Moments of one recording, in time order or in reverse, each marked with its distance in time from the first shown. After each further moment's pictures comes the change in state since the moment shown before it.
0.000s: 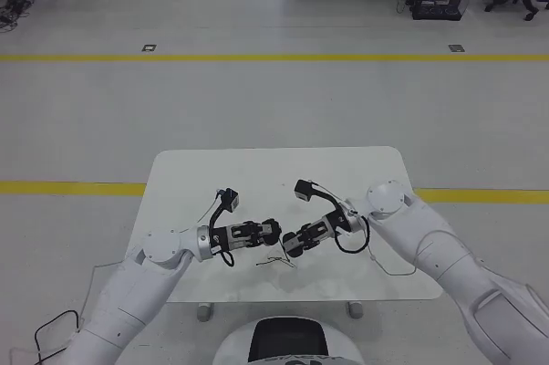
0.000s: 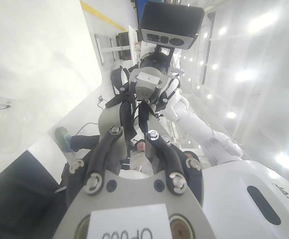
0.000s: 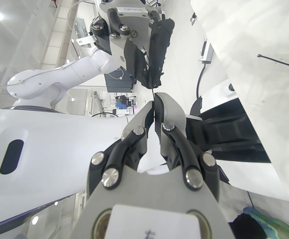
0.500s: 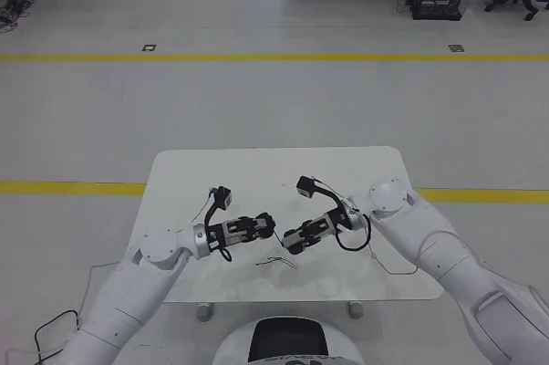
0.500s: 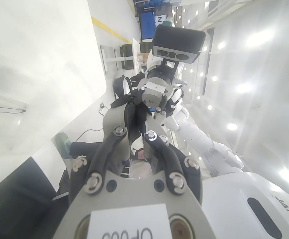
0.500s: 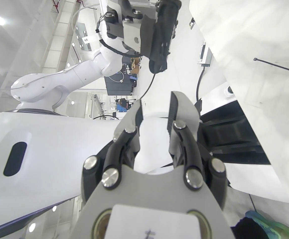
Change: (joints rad) left arm 0.004 0.010 -0.015 0.013 0.010 0.019 0.073; right arm -0.015 0.010 0.044 -0.026 -0.040 0.017 -0.025
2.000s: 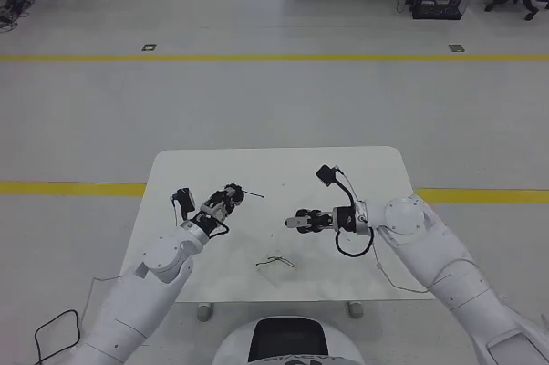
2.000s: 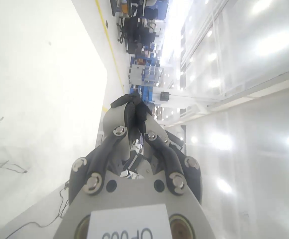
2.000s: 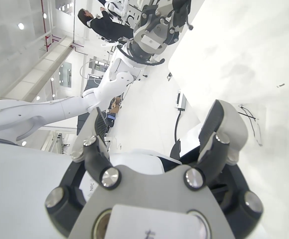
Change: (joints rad) left arm 0.081 -0.029 -0.027 -0.032 -0.148 0.117 0.647; right arm -0.243 0.042 0.250 -0.256 -0.262 -0.017 -0.328
